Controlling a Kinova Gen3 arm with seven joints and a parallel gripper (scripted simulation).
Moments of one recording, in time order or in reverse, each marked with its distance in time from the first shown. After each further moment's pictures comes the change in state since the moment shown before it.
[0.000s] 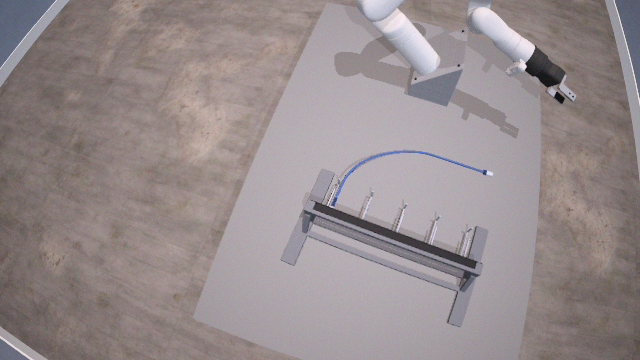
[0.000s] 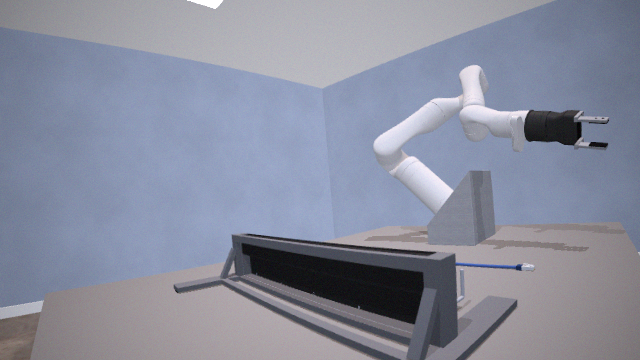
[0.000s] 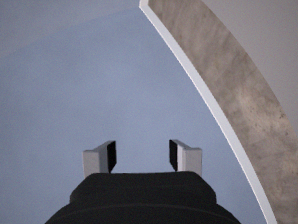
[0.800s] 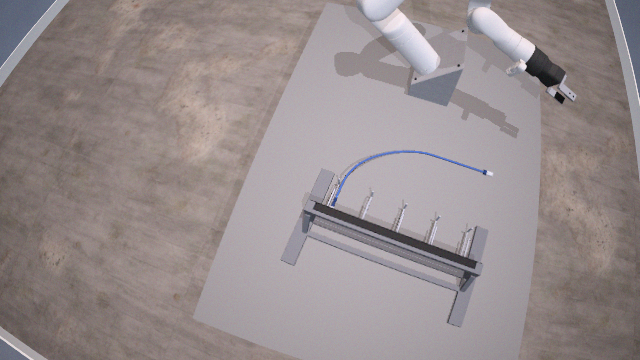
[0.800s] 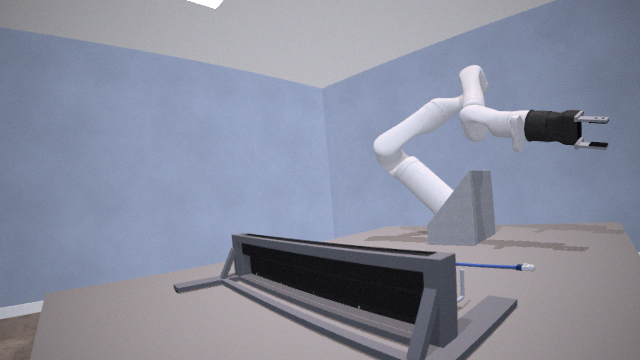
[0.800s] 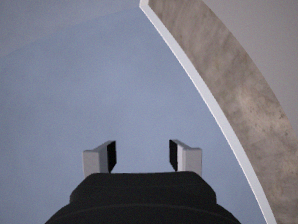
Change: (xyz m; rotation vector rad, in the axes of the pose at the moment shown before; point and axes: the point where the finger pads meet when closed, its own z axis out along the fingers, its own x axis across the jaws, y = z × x) arm 0.000 0.000 0.000 -0.001 0.001 -0.003
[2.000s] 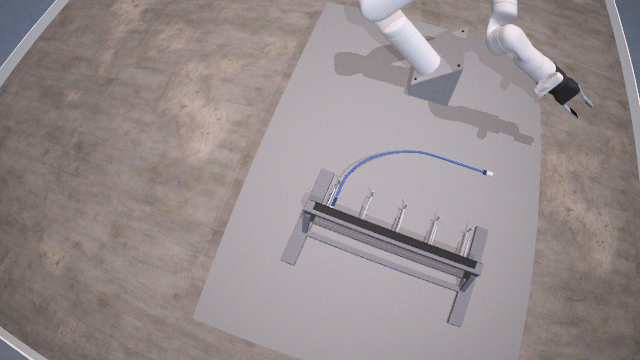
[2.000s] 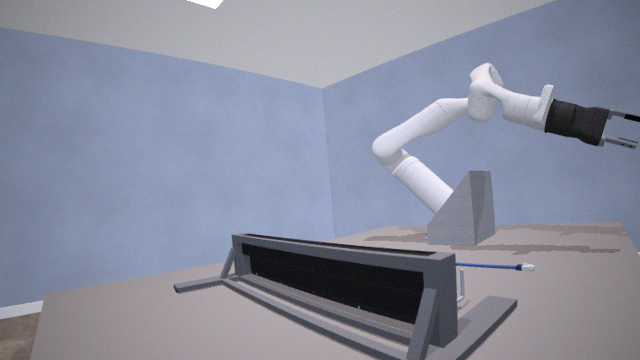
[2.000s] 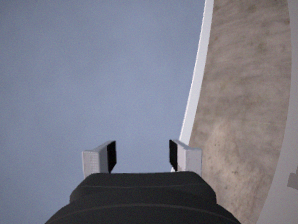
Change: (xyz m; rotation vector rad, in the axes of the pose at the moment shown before) arm -0.010 0.001 0.060 -0.230 0.199 -0.726
